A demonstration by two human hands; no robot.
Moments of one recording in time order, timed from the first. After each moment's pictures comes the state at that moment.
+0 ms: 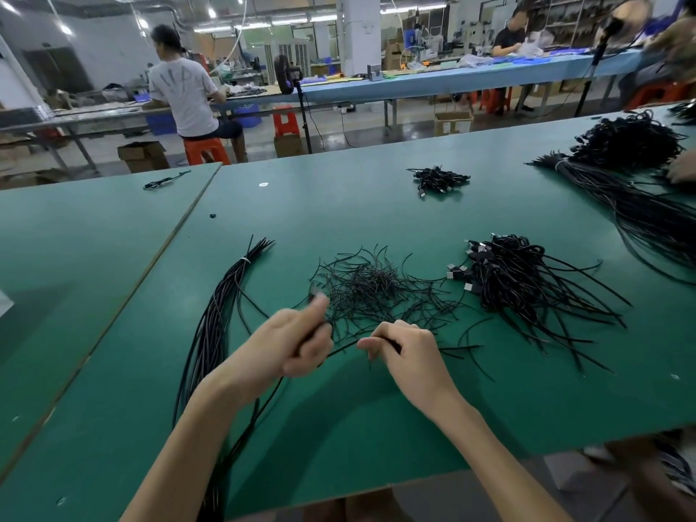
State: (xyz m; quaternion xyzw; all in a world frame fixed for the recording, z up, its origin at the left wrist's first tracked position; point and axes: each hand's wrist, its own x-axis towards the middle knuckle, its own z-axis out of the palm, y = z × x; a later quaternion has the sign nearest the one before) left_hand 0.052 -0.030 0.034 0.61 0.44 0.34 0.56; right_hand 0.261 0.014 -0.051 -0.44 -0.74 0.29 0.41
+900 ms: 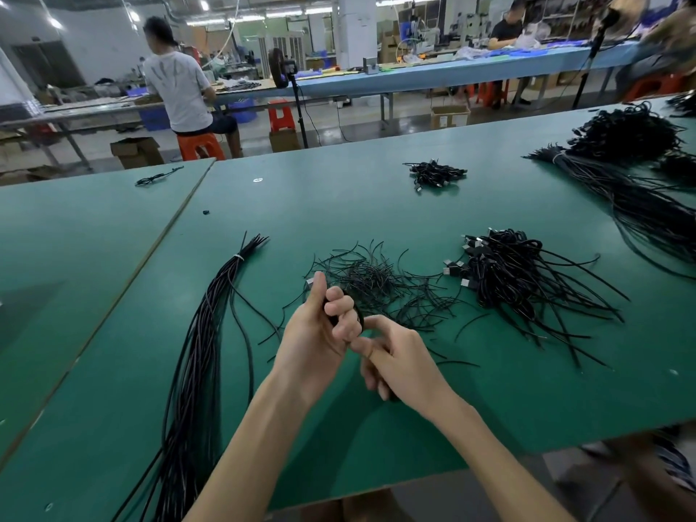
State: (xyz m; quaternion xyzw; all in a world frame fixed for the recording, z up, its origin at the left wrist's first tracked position) left_hand 0.111 -0.003 0.007 0.27 0.27 0.61 0.70; right_hand 0.260 0.010 -0.049 -0.37 -0.70 0.46 0.39
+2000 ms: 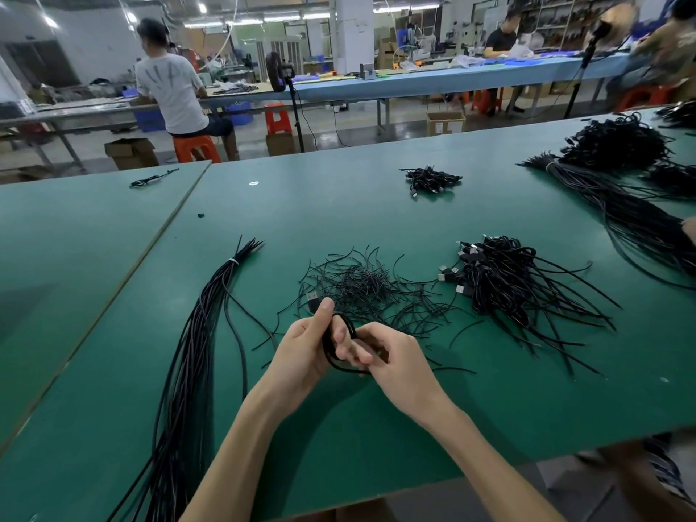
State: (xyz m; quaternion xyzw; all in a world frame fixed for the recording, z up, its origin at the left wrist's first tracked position) left_hand 0.086 0.007 -0.030 0.46 0.35 0.51 0.64; right_hand 0.259 0.012 -0.048 -0.40 -0.70 0.41 0.42
